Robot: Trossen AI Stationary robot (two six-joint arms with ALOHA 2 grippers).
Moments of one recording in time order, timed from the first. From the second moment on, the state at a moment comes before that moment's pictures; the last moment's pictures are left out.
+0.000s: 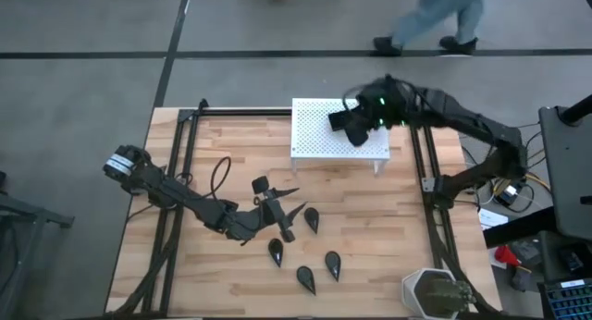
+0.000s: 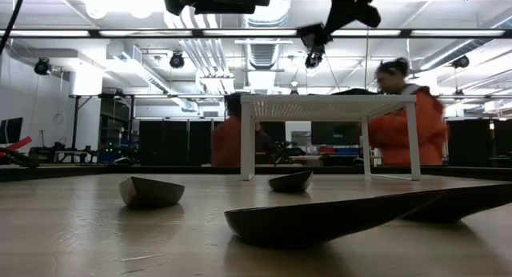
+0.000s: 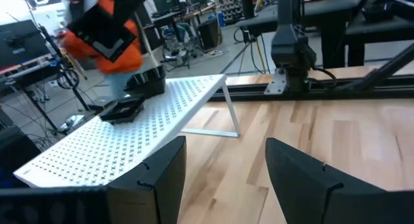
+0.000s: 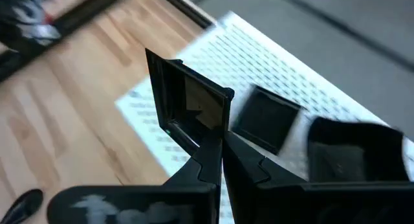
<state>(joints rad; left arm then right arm) -0.43 1.57 0.95 0.45 -0.95 0.07 -0.35 1.36 1.54 -0.99 0.16 0.38</state>
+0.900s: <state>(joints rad) -0.45 1.57 0.94 0.45 -0.93 0.08 -0.76 1.94 2.15 -1.55 -0.35 0.28</state>
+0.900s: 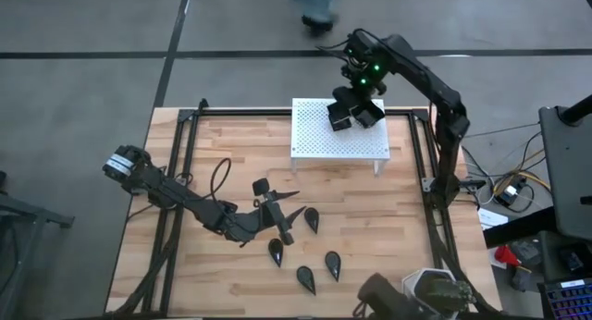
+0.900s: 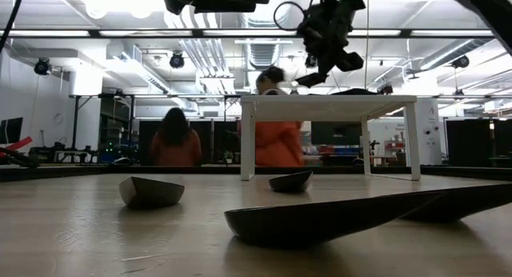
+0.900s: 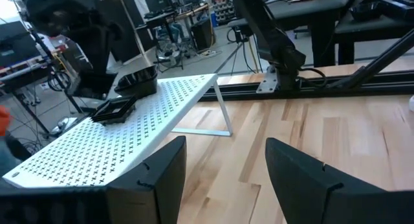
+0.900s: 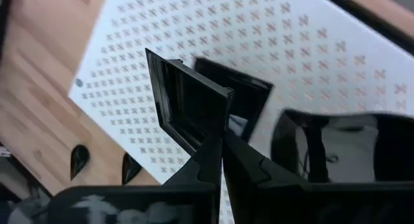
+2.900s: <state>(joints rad) -0.46 1.56 0.94 0.43 -0.93 0.09 -0.77 1.95 2.06 -1.53 -0.37 0.24</state>
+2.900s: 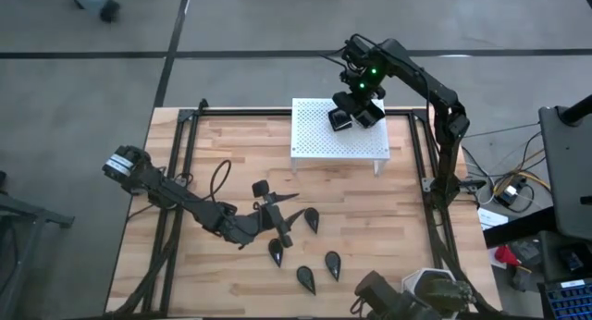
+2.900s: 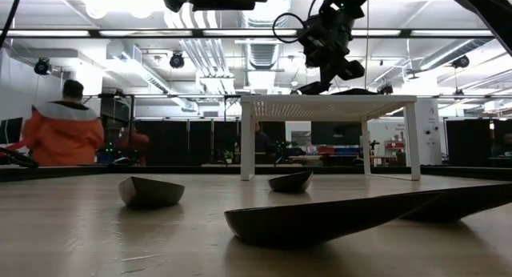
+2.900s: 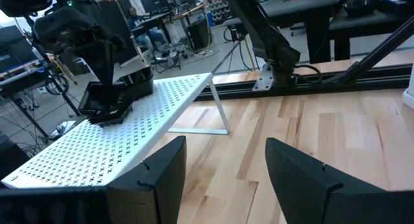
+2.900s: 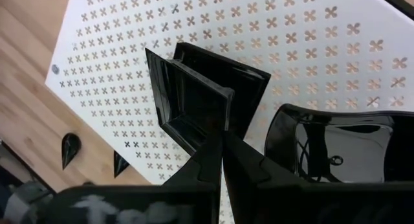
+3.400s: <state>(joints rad) -0.46 1.56 0.94 0.43 -0.93 0.09 -0.77 1.95 2.06 -1.51 -0.33 0.23</state>
